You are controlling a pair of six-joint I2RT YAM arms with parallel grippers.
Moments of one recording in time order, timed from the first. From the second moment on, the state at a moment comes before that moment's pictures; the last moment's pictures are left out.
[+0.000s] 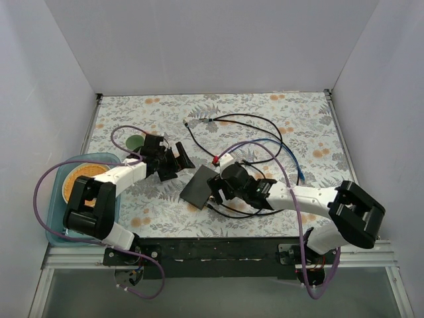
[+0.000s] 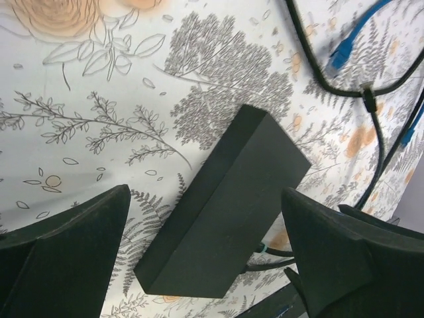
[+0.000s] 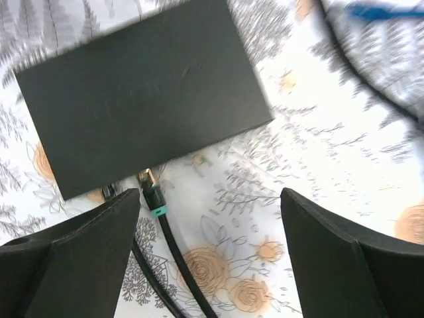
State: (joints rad) left arm -0.30 1.50 0.78 -0.18 0.33 -0.70; right arm 1.03 1.45 0.74 -0.02 0.23 0.28
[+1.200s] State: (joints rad) left arm -0.27 1.48 1.09 -0.30 0.38 -0.57; right arm 0.60 1.78 1.15 -0.06 0.00 -0.16
